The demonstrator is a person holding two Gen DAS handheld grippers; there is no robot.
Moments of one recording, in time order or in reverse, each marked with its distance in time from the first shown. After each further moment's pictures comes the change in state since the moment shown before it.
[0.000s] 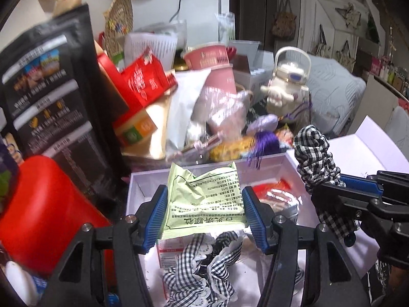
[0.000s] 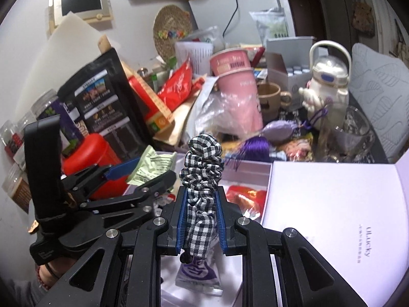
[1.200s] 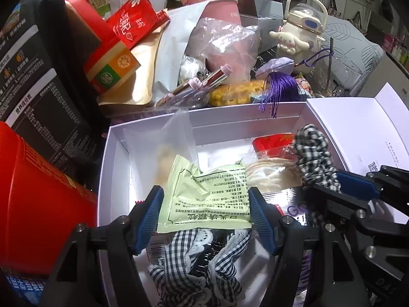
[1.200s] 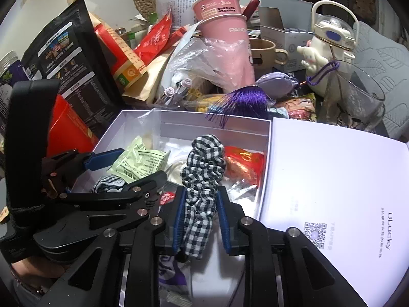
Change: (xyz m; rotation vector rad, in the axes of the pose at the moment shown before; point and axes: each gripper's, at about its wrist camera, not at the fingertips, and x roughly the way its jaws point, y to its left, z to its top) left arm 0.051 -0.006 -0.007 0.006 0.264 0.015; right arm 0.053 -0.012 -0.019 -0.003 0.183 -0.106
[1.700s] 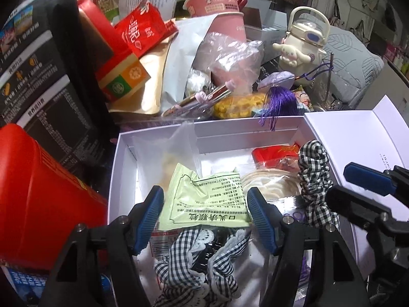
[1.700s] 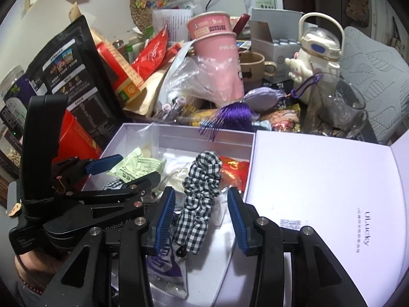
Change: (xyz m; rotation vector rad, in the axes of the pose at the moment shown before) left arm -0.018 0.005 -0.001 -0.029 -0.042 0.006; right arm -0.029 -0.005 0.002 0.016 -0.049 -0.018
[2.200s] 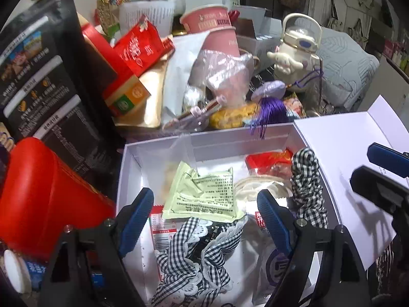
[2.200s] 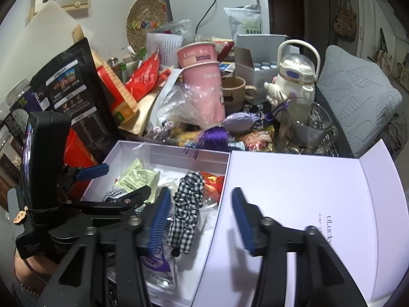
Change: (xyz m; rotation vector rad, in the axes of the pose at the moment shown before) left arm -0.022 -0.007 0.001 0.021 -0.047 0.039; right arm -0.041 -0.001 0.005 -0.010 -0.094 -0.076
